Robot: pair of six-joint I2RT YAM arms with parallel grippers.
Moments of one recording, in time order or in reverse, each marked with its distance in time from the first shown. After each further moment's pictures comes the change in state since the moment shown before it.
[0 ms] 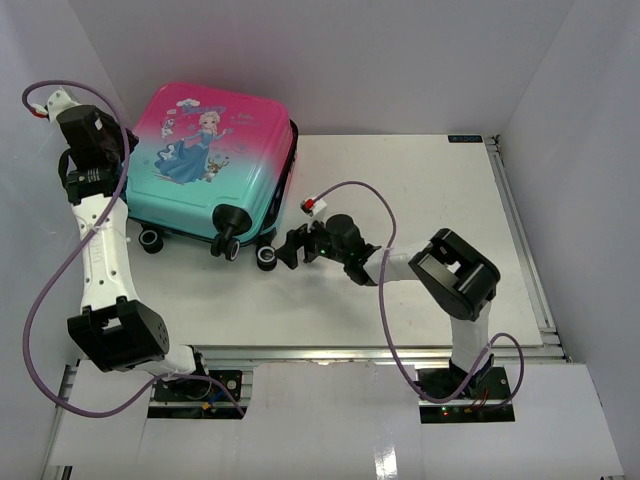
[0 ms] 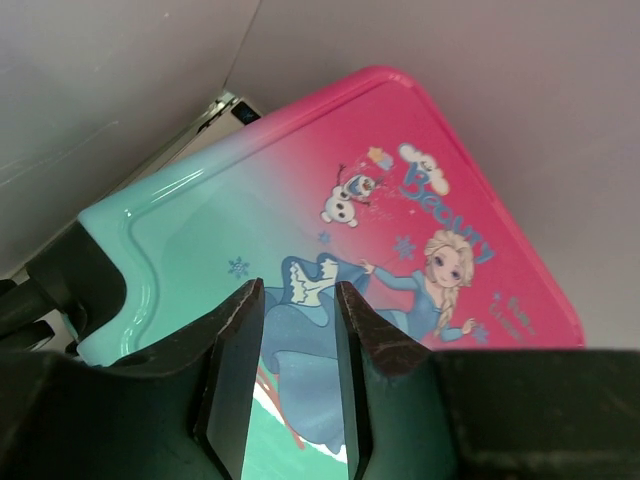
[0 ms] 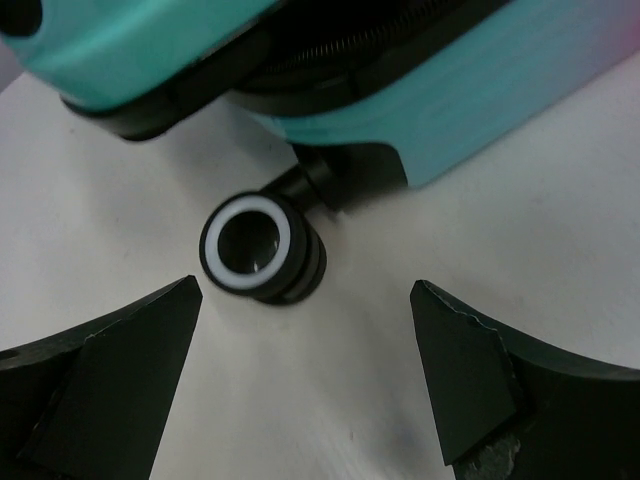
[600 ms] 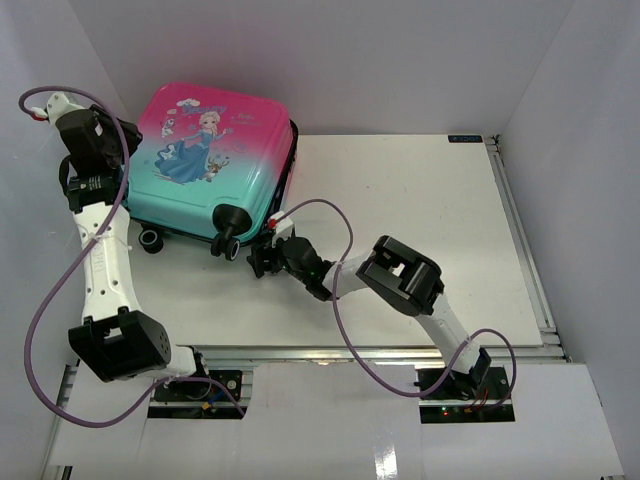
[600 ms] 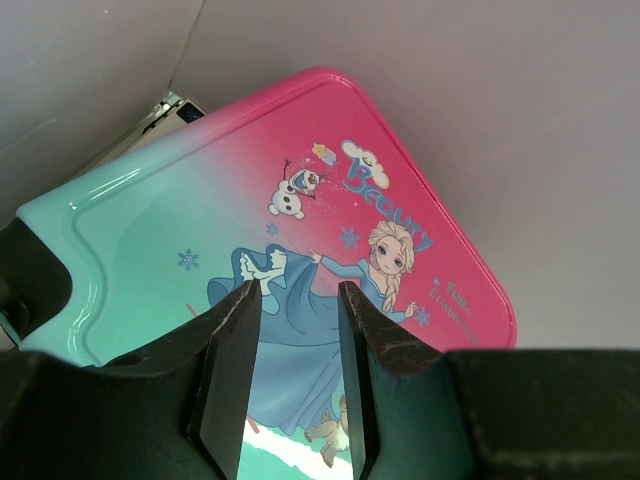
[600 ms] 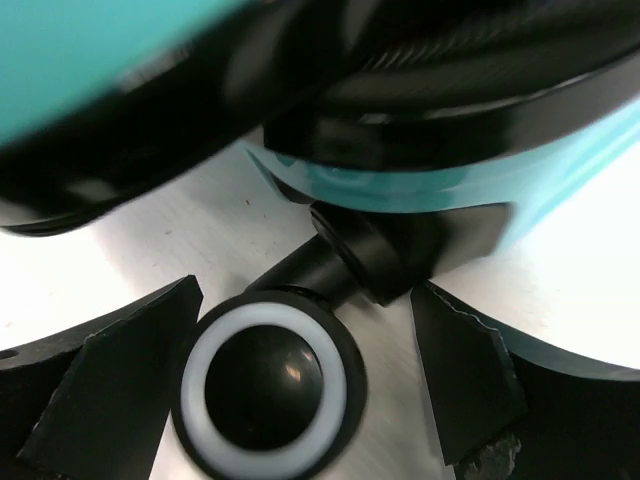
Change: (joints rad) left arm 0.001 -0.064 -0.050 0.065 0.073 -0.070; right arm 0.190 0.362 0.285 0.136 0.393 -0.047
